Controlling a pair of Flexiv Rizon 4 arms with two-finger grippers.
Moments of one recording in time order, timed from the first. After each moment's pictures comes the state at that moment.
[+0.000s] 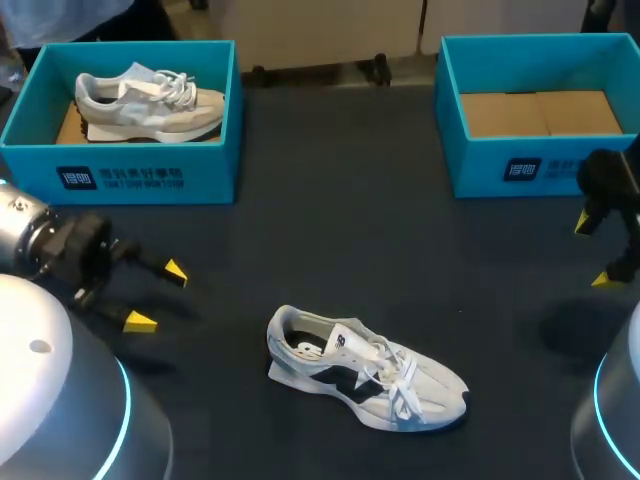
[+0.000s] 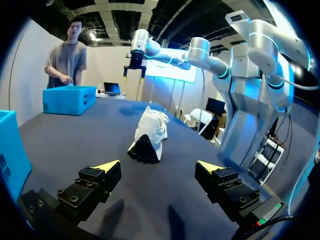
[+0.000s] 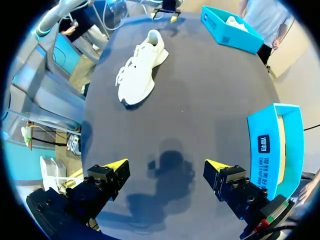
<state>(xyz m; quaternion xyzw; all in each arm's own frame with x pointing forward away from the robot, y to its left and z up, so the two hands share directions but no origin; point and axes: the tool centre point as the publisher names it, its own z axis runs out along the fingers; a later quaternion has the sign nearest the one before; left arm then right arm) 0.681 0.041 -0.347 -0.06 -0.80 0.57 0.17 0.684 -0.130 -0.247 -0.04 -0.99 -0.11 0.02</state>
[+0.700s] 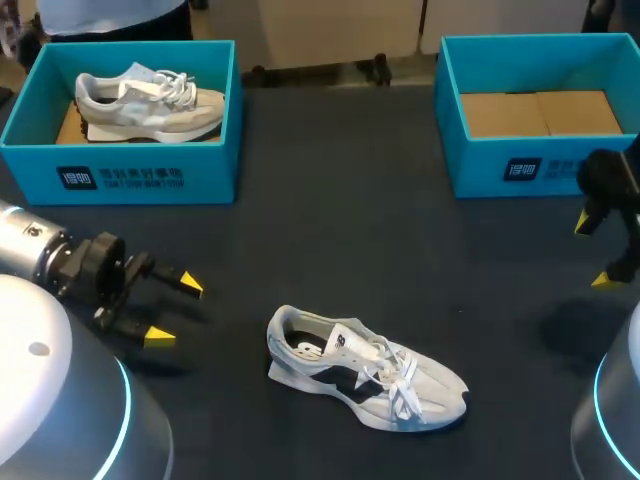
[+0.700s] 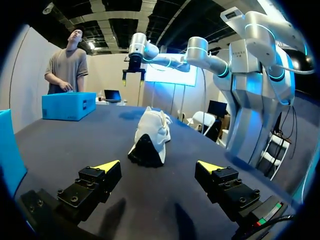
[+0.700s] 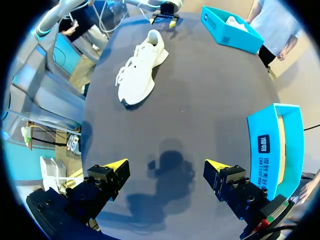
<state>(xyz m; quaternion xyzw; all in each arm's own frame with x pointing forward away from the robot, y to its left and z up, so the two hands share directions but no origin) 0.676 0.016 -0.364 -0.07 -0.79 0.59 0.15 0.684 -0.130 -0.247 -0.04 -0.99 -0.11 0.02</state>
